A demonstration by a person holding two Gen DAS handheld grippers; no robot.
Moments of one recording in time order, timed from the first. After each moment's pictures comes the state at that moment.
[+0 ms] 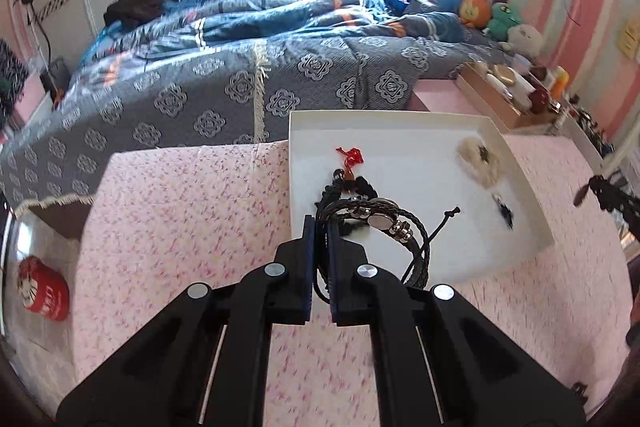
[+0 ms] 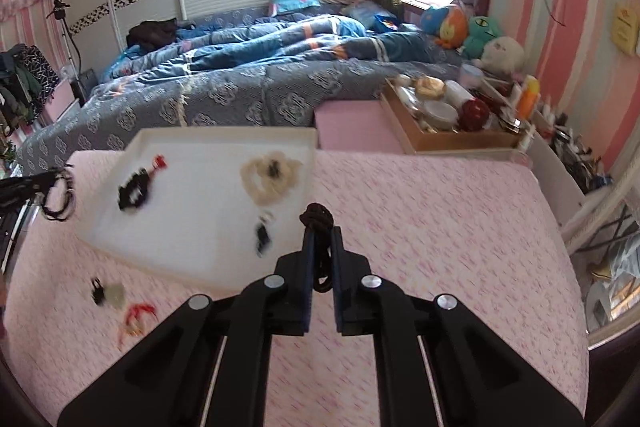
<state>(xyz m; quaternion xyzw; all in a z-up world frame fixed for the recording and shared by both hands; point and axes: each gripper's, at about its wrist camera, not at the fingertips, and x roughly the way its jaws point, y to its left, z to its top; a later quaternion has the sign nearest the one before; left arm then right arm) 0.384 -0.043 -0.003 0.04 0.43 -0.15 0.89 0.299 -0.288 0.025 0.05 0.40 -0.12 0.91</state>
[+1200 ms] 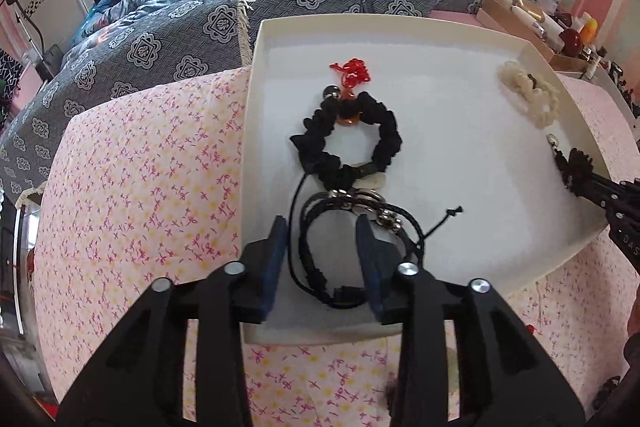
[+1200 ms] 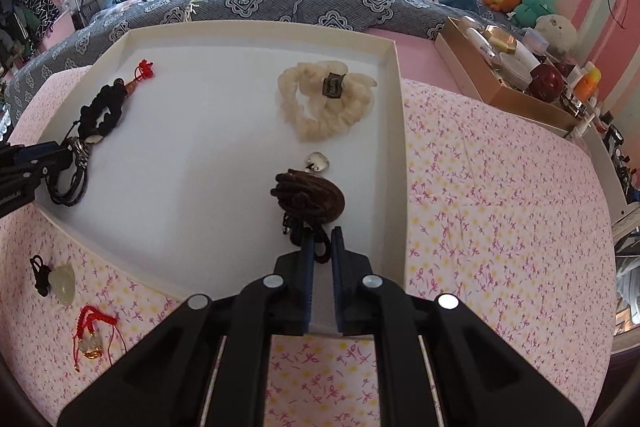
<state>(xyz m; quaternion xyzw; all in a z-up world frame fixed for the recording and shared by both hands) 0.408 -0.082 -0.098 0.09 0.50 -0.13 0.85 0.367 -0.246 -0.078 0.00 0.51 -0.10 0.85</state>
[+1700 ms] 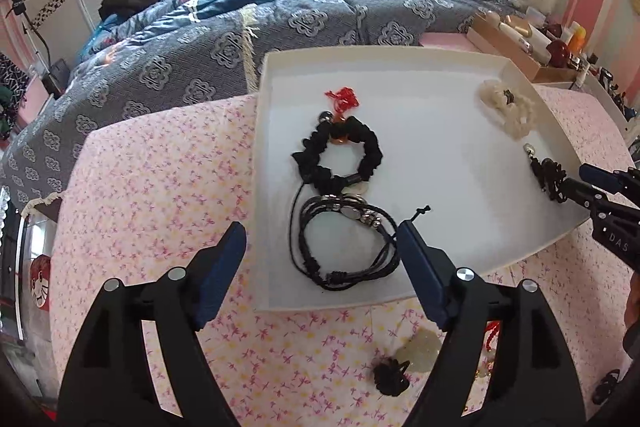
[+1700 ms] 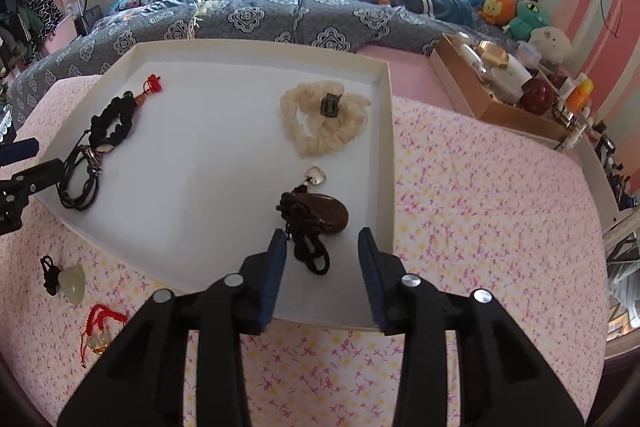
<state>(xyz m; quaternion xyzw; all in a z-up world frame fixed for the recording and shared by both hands) 0.383 -0.074 -0.067 0.09 0.46 -0.13 0.87 0.358 -0.242 -0.059 -0.01 0.49 -0.10 0.87</state>
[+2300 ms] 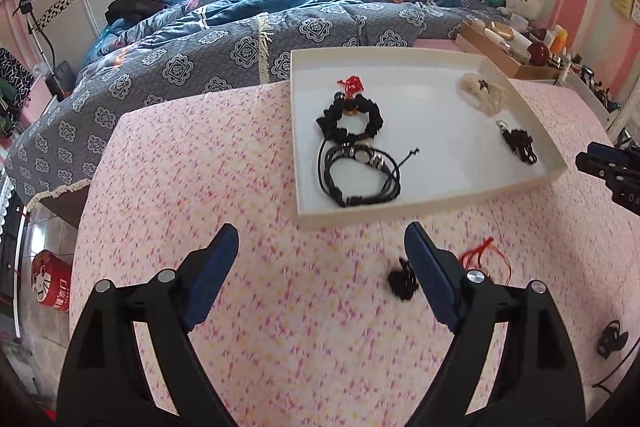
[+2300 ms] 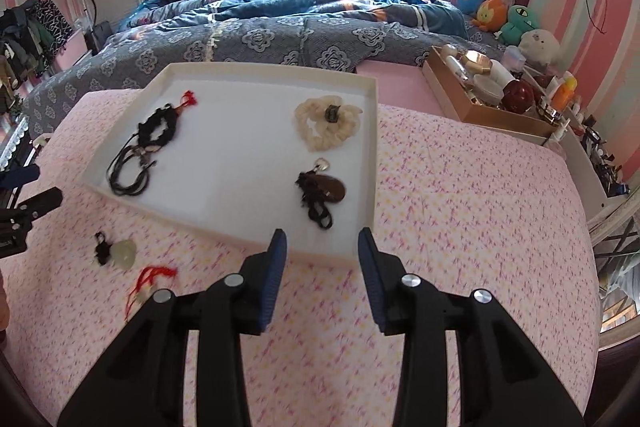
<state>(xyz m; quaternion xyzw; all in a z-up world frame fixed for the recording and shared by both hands) 0.313 -0.032 -0.042 0.09 0.44 -0.14 0.88 0.303 -0.232 -0.012 0.01 0.47 -0.09 0.88</state>
